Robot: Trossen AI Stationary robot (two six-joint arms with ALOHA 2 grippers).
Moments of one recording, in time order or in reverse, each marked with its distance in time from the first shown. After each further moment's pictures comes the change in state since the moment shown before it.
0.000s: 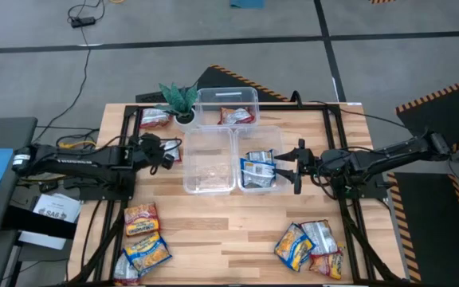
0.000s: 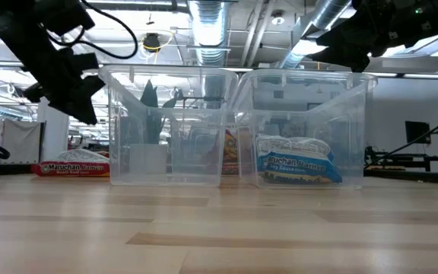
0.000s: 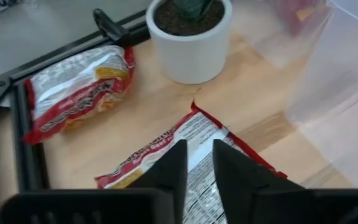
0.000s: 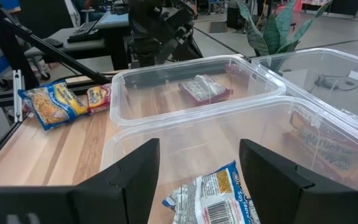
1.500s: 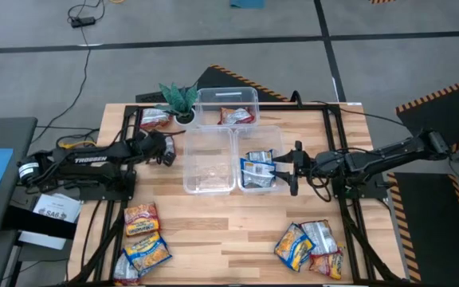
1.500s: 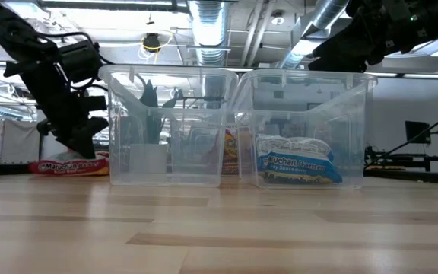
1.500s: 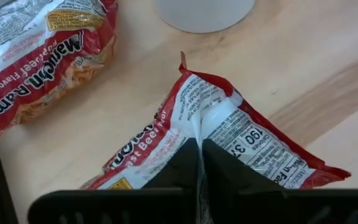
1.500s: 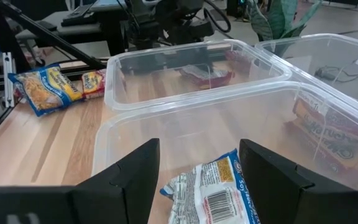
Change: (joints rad) left arm 0.406 0.211 -0.153 0.251 0.365 0.313; right arm 0.000 0.071 0.000 0.016 0.000 0.002
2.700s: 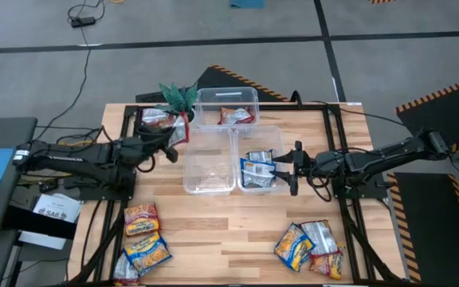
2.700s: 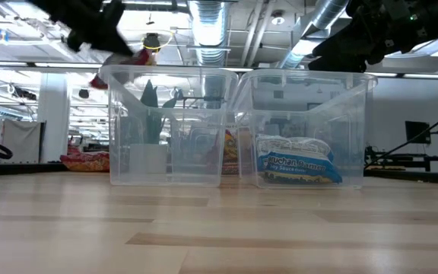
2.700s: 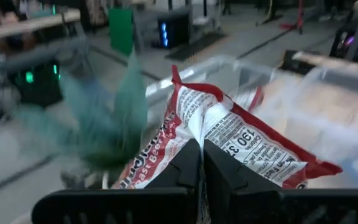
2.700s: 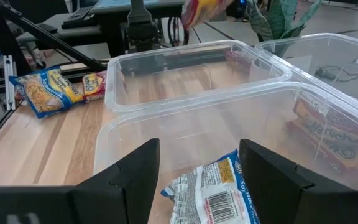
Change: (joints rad) left arm -0.519 -0.261 0.309 0.214 -0.508 0.243; right arm 0.000 0.000 0.000 0.004 0.000 0.009
